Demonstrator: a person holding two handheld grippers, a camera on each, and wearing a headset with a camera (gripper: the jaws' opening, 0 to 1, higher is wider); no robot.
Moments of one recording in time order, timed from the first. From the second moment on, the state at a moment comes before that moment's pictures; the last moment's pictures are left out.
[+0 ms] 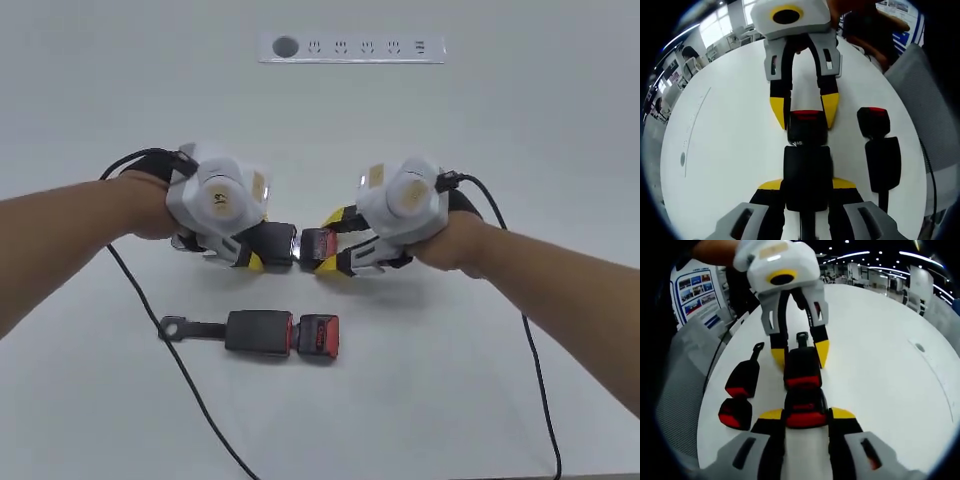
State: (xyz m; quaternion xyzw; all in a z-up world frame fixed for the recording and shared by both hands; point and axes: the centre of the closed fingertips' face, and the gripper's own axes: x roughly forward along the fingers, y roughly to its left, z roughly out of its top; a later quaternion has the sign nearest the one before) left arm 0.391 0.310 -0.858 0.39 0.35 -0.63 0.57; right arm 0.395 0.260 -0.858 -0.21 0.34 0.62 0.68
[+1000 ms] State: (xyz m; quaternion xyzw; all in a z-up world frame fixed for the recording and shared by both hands) left arm 0.396 0.313 -0.862 0.38 0.36 -0.62 0.58; right arm 0.393 0.252 -0.861 -0.22 0.34 0.62 0.68
